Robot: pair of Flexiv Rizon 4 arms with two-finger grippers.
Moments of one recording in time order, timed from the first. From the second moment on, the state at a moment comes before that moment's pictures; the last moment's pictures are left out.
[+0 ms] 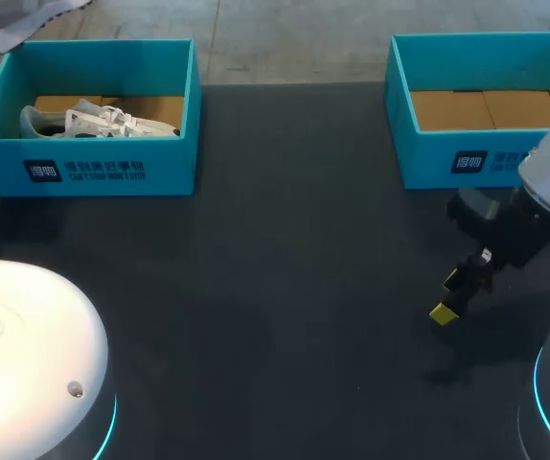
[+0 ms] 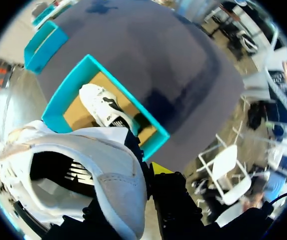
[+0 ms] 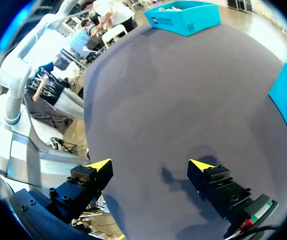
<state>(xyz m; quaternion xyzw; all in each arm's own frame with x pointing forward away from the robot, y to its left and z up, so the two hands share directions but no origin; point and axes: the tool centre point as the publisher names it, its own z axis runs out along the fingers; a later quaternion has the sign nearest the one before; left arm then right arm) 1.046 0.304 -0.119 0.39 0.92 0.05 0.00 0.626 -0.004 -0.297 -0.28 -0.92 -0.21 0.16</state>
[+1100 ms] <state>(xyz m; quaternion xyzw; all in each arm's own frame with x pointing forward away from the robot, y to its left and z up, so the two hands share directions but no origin) 1.091 0.332 -0.146 0.59 0.80 0.11 0.04 0.626 -0.004 -0.297 -0.28 -0.92 -0.21 0.16</state>
